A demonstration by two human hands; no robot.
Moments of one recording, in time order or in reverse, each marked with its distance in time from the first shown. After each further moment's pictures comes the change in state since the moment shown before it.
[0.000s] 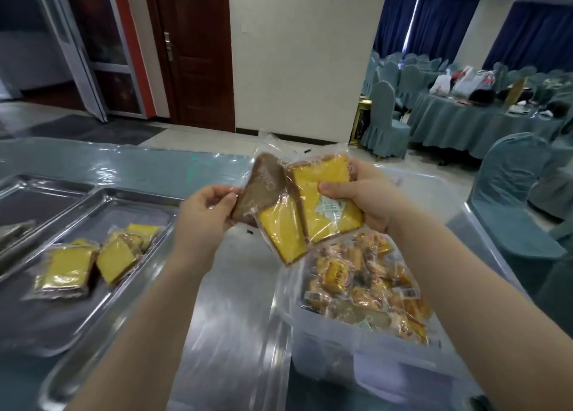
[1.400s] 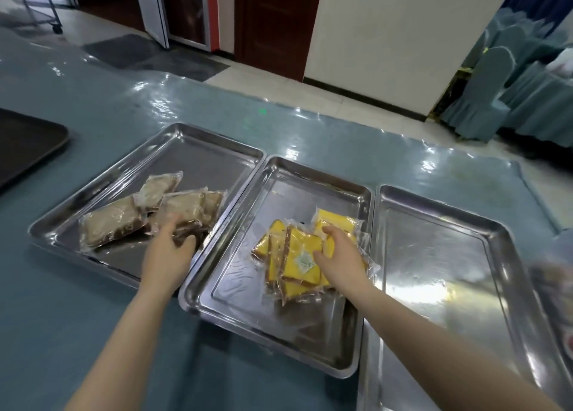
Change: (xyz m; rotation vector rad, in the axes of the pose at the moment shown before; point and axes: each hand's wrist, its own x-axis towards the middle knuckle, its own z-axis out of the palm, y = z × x) left_hand 0.204 -0.117 -0.576 0.749 0.144 -0.221; right_hand 0.204 0.203 0.514 -0.832 0.146 0.089
